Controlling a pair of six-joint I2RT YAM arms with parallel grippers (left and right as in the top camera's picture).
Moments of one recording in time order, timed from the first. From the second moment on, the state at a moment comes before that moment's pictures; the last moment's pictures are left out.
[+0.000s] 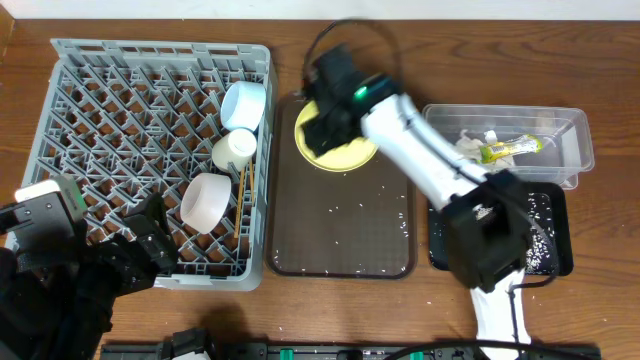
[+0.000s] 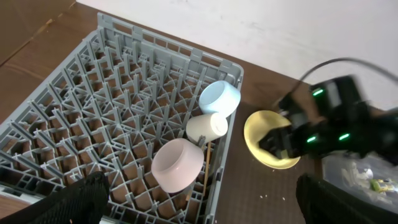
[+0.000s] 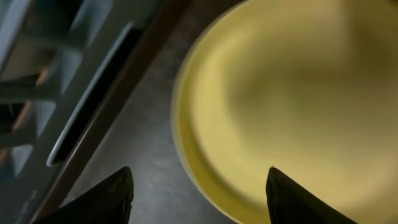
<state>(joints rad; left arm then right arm) 0.30 0.84 1.69 -1.42 0.21 -0.15 0.63 2.17 1.82 -0.83 -0.14 0.10</state>
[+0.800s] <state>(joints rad) 0.30 0.84 1.69 -1.42 0.21 -0.15 0.73 2.11 1.54 -0.60 0.16 0.16</state>
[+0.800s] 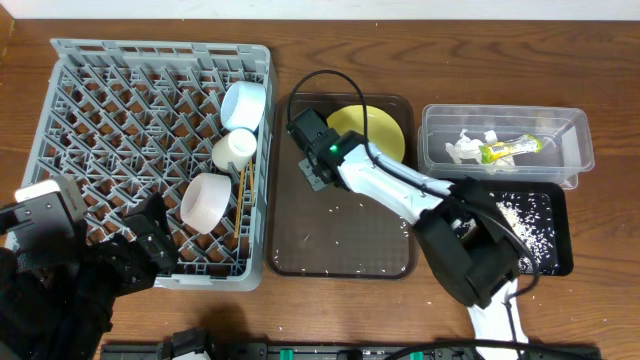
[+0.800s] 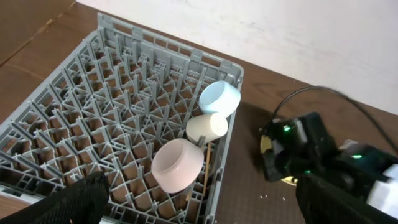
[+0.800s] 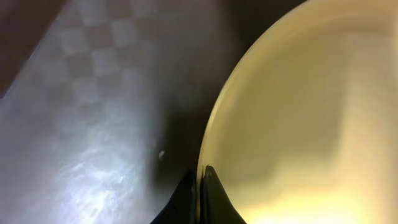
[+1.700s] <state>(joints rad) 0.30 0.84 1.69 -1.42 0.21 -0.15 0.85 2.18 1.63 0.95 -0.47 1.04</state>
